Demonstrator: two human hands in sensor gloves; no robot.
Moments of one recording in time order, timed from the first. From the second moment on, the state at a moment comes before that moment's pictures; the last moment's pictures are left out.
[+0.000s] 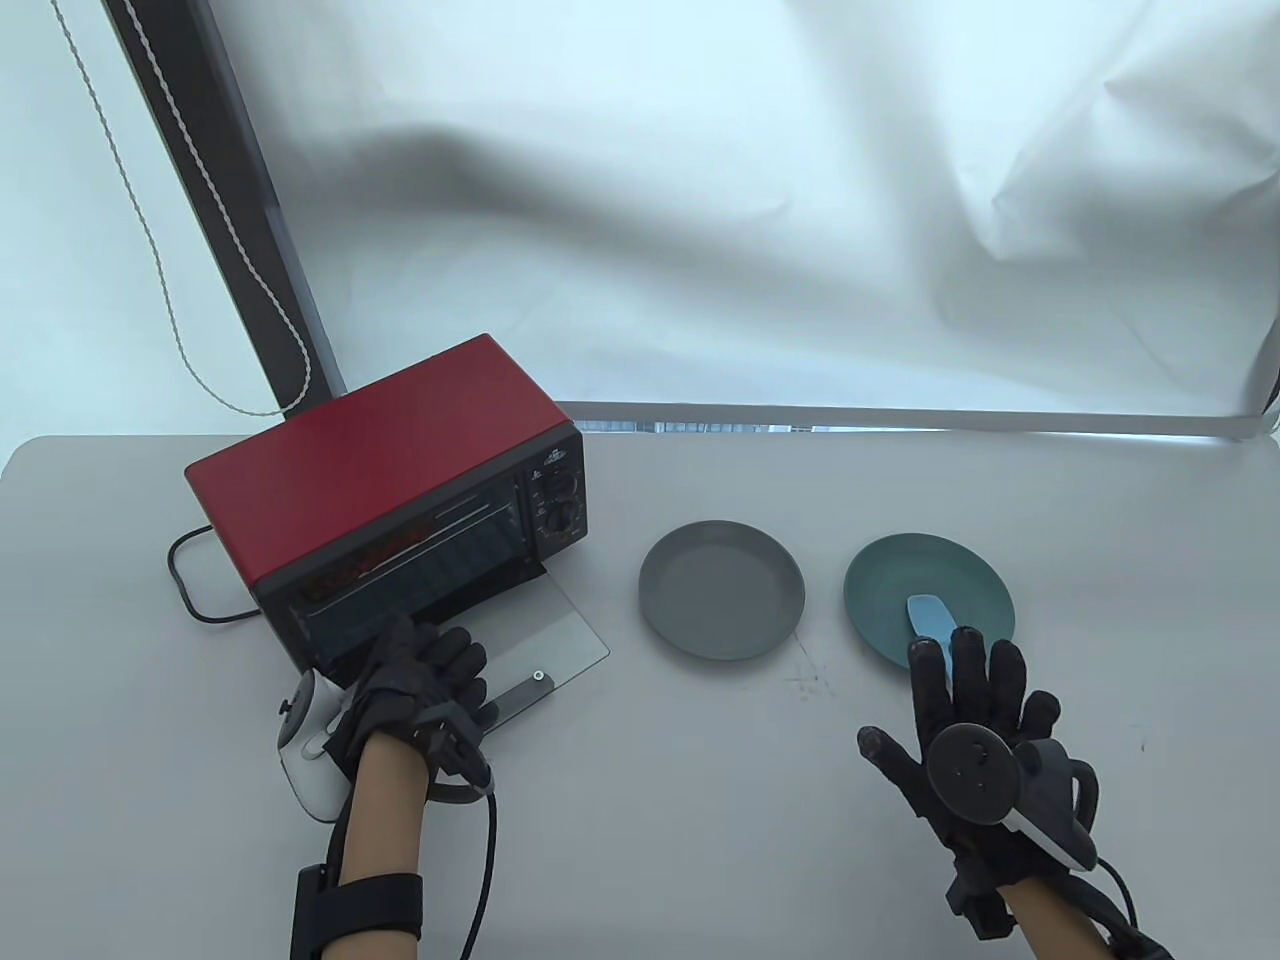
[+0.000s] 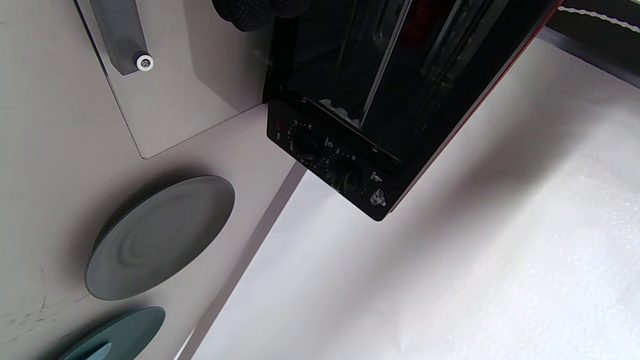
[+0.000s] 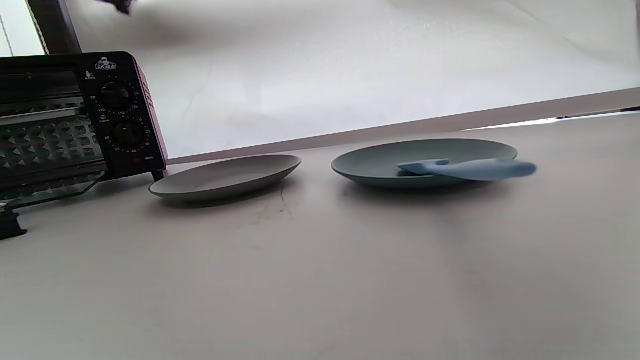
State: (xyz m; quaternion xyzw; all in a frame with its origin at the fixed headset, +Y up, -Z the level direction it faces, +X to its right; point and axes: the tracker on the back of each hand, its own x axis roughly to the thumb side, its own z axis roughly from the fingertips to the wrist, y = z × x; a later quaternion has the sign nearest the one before) left_hand -0.248 -0.753 -0.346 -0.13 0.17 0.86 0.47; right_hand 0.254 -0.700 -0.281 0.05 -0.02 0.99 0.09
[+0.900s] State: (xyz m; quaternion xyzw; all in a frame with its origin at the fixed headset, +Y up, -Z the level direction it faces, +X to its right) left_hand -0.276 -0.762 -0.395 -0.05 0.20 0.88 0.44; right_hand 0.254 -0.700 -0.284 0.05 -0.01 0.99 0.10
